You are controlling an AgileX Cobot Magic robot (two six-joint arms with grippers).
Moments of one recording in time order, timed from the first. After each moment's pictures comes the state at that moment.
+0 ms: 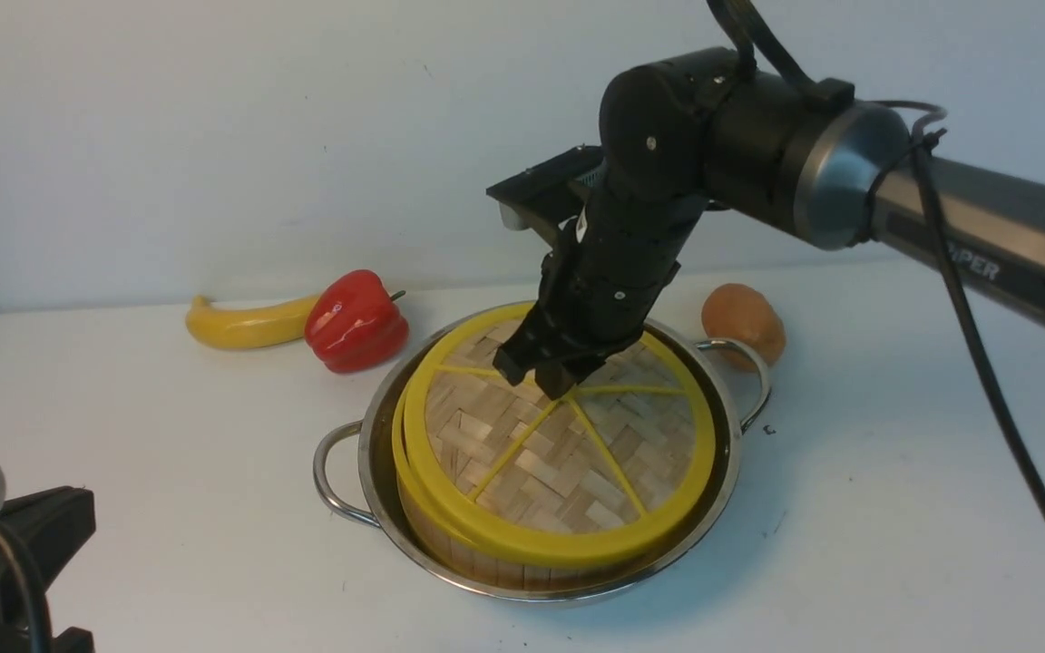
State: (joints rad) right arm 0.62 2.18 -1.99 0.16 1.23 -0.15; left arm -0.19 0.52 -0.55 -0.15 0.54 0.09
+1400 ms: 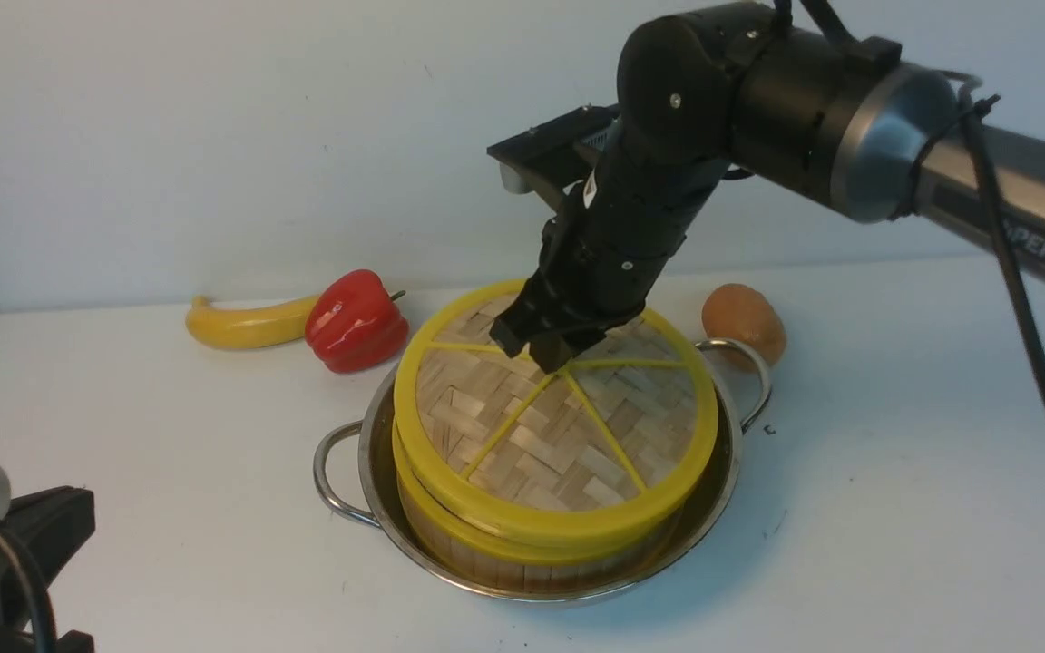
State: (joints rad) right arm 0.62 2.12 -1.99 0.18 1.23 -0.15; left arm -0.19 0.52 -0.55 -0.15 0.54 0.11
